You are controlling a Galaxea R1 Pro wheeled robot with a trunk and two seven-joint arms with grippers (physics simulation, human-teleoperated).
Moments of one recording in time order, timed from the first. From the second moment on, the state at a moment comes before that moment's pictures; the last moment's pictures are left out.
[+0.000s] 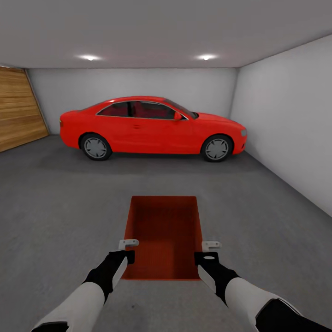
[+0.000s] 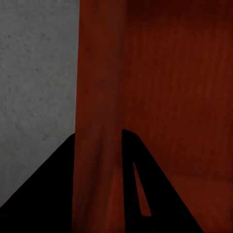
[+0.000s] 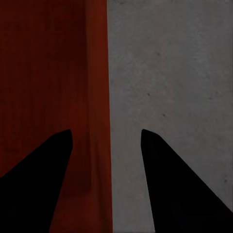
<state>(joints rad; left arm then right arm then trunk) -0.70 -0.14 0.09 -0.46 -0.05 0.38 0.20 -0.79 0.11 0.55 -0.21 -0.51 0.10 -0.38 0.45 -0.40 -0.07</state>
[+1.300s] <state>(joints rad) -0.70 -0.14 0.09 -0.46 -0.05 0.38 0.20 -0.79 0.11 0.55 -0.21 -0.51 0.10 -0.38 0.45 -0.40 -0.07</state>
